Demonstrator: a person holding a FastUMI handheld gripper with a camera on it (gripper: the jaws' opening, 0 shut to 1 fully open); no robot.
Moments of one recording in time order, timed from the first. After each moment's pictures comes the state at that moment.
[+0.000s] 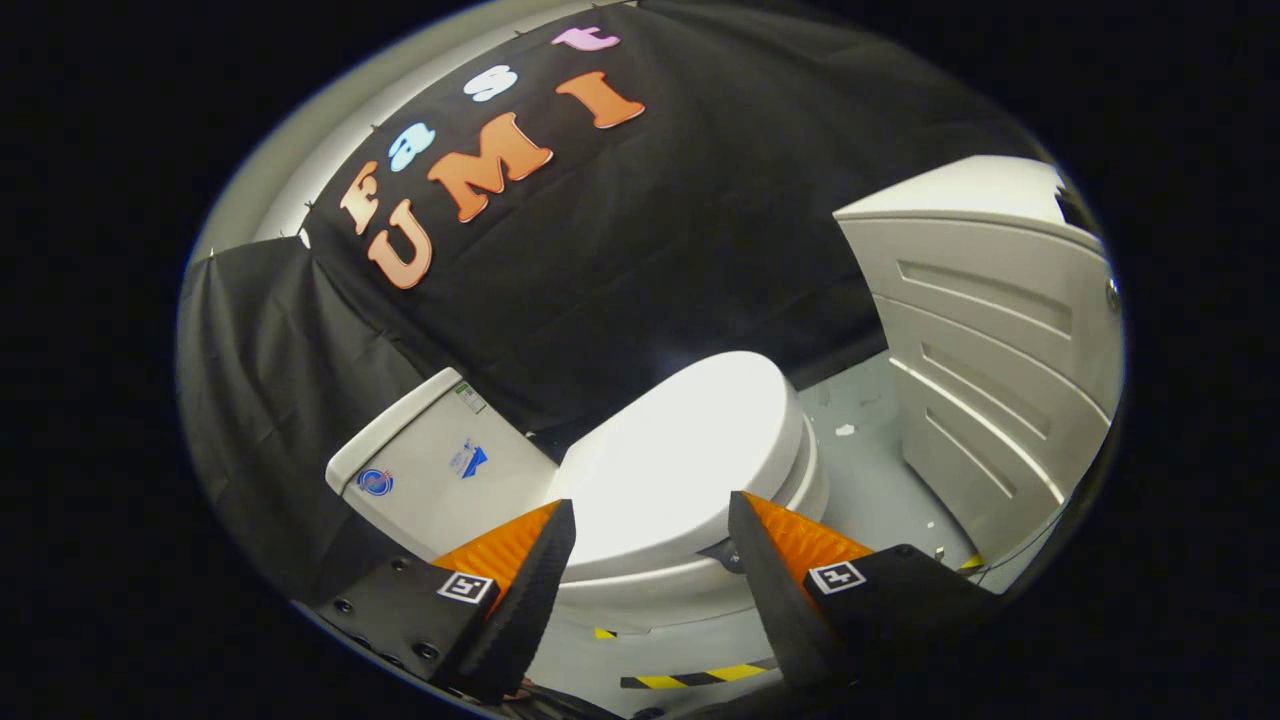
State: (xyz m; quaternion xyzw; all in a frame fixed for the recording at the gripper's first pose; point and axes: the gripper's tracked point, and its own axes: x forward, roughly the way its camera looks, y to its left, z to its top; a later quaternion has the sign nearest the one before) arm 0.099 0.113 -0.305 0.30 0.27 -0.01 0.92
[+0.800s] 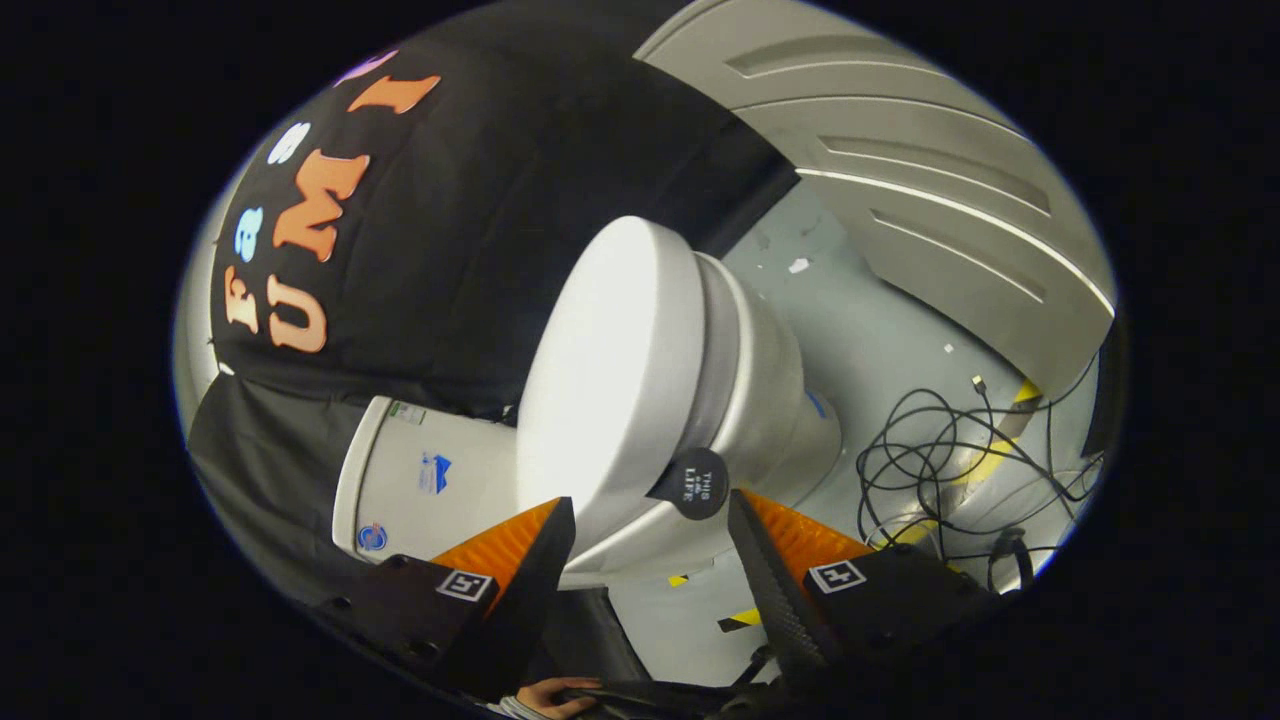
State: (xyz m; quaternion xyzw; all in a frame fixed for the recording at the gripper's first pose) arm 0.103 0.105 -0.414 0.50 0.40 -0.06 0.77
